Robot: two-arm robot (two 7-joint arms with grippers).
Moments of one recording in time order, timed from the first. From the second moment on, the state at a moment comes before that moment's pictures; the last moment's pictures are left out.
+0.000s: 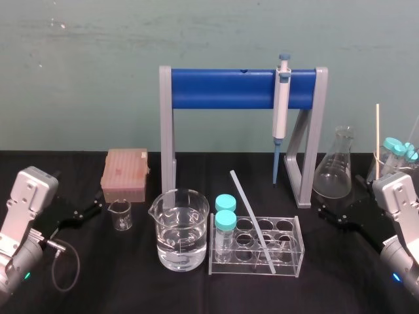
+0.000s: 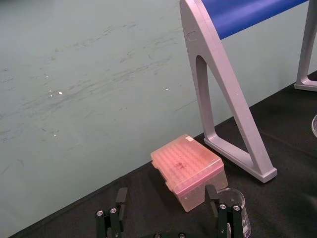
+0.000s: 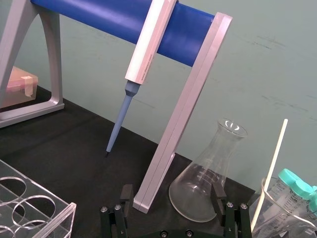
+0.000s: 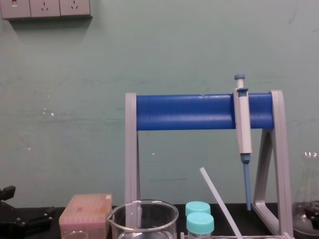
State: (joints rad) left arm -0.20 0.60 0.45 -1.41 -0.25 -0.12 0.03; right arm 0.20 0.60 -0.45 -1.41 0.25 -0.12 -0.03
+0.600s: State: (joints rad) left arm -0.20 0.60 0.45 -1.41 -0.25 -0.12 0.03; right arm 0.20 0.60 -0.45 -1.41 0.25 -0.12 -0.03
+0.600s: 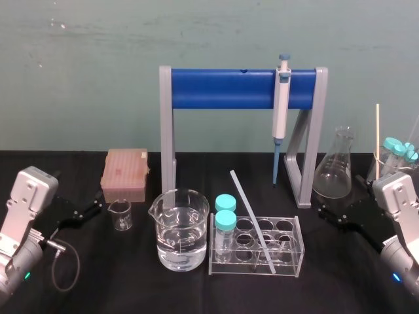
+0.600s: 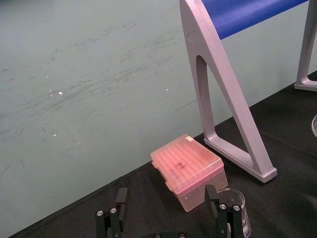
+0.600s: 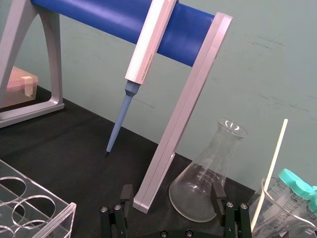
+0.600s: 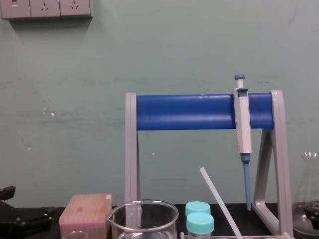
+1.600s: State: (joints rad) left arm -0.20 0.60 0.45 -1.41 -0.25 -0.12 0.03; right arm 0.20 0.60 -0.45 -1.41 0.25 -0.12 -0.03
